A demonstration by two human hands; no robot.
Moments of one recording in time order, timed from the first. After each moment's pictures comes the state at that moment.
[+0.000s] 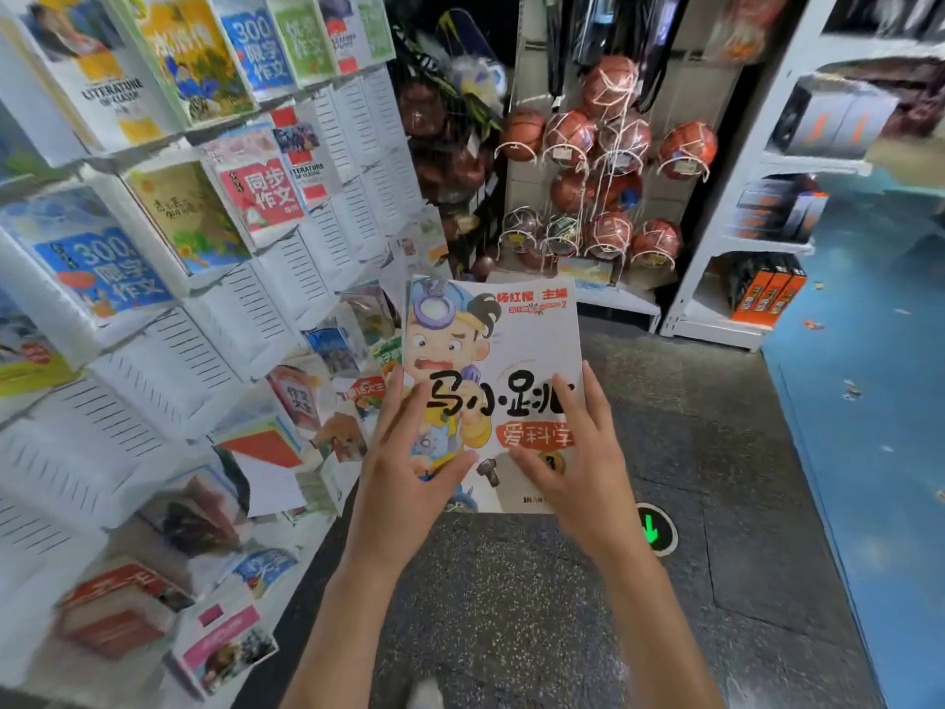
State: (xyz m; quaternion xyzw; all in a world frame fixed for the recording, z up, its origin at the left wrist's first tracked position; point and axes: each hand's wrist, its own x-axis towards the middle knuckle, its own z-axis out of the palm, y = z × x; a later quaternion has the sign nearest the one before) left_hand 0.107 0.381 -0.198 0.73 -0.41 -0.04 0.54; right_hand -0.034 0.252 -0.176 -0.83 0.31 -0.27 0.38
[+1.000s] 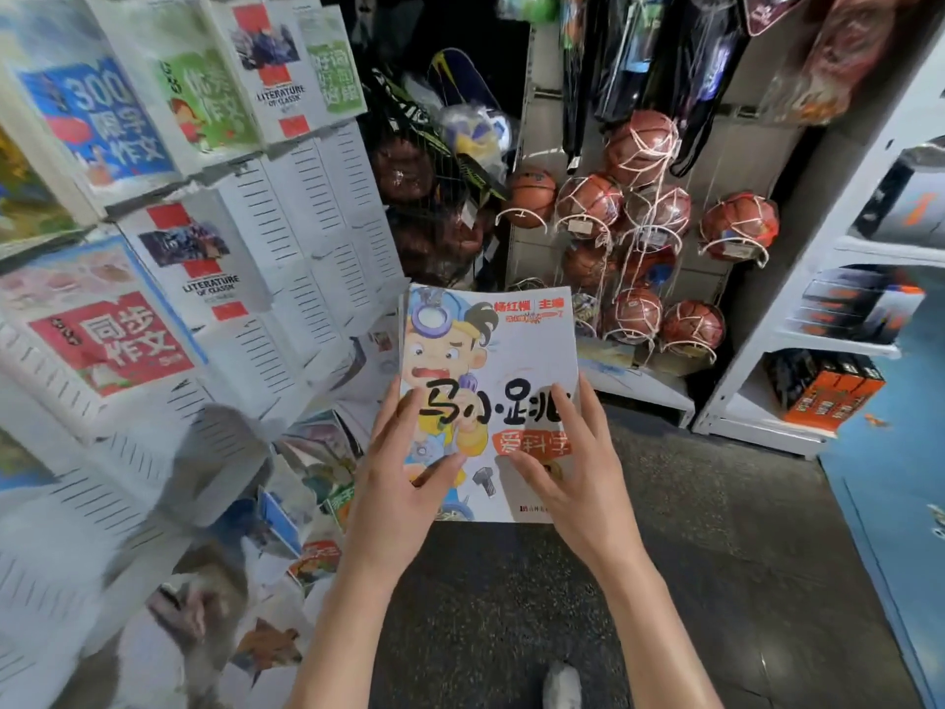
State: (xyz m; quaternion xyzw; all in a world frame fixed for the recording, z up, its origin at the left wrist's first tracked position) left_hand 0.446 -0.032 -0.191 0.72 -0.40 -0.03 0.56; right_hand 0.304 -0.162 -0.165 -0.84 0.28 -0.30 0.35
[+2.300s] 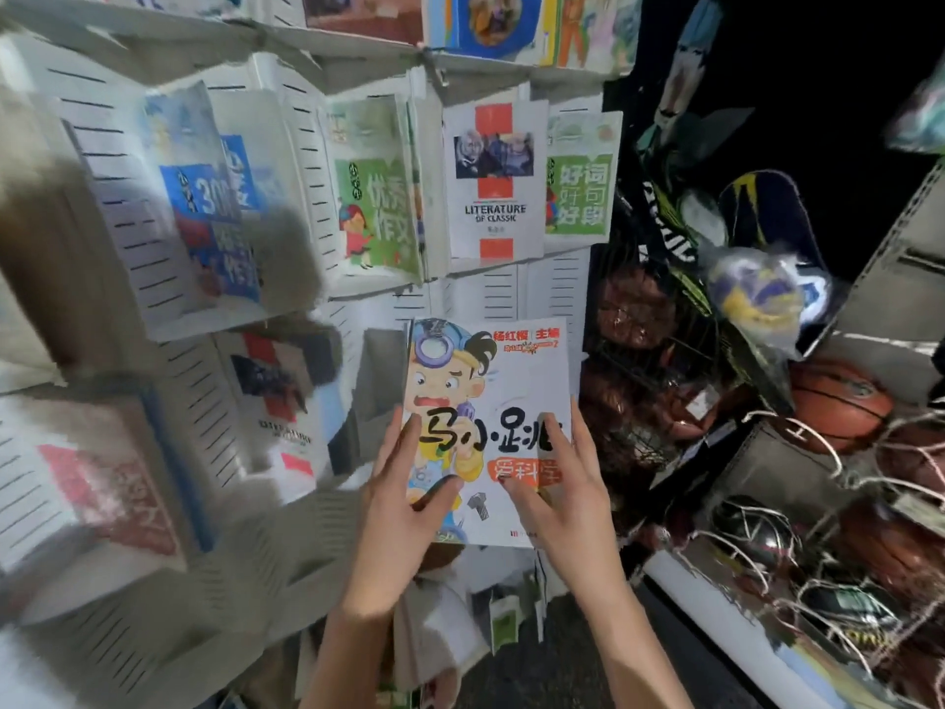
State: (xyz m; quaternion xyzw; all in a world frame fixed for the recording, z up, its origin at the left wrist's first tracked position) left_hand 0.848 -0.272 -0.192 0.80 -0.15 0.16 0.57; right_hand 0.808 -0.454 -0.165 -0.86 -0.04 -0.23 0.46
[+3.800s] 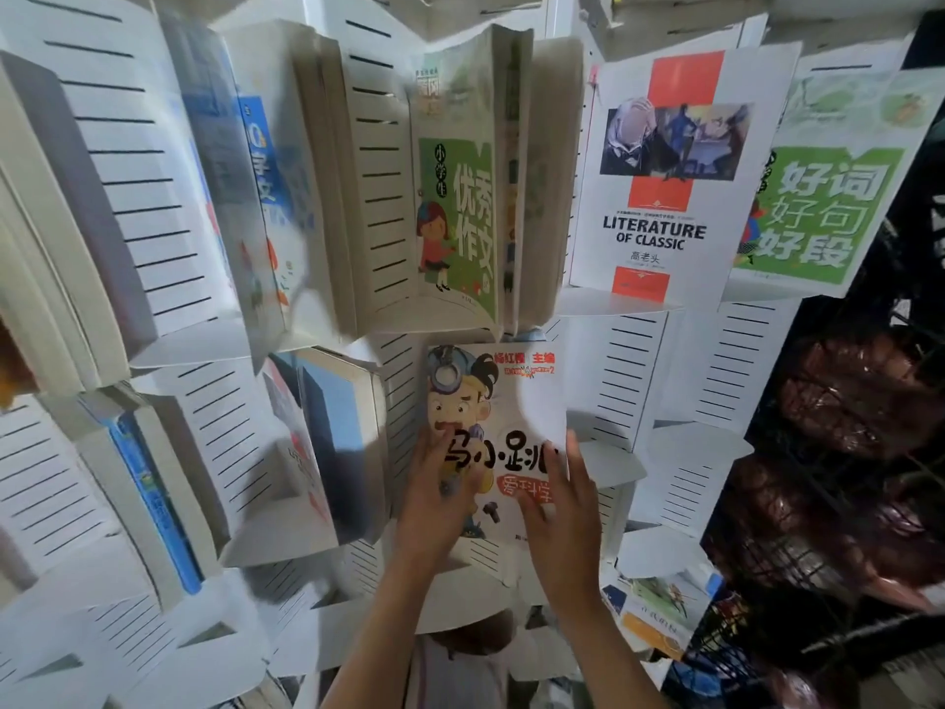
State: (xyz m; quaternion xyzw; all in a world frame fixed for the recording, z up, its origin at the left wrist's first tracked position) left_hand 1.044 -0.303 -0.258 0.78 0.08 0.12 0.61; right_hand 1.065 -0.452 -0.285 -0.86 -0.13 -0.27 0.41
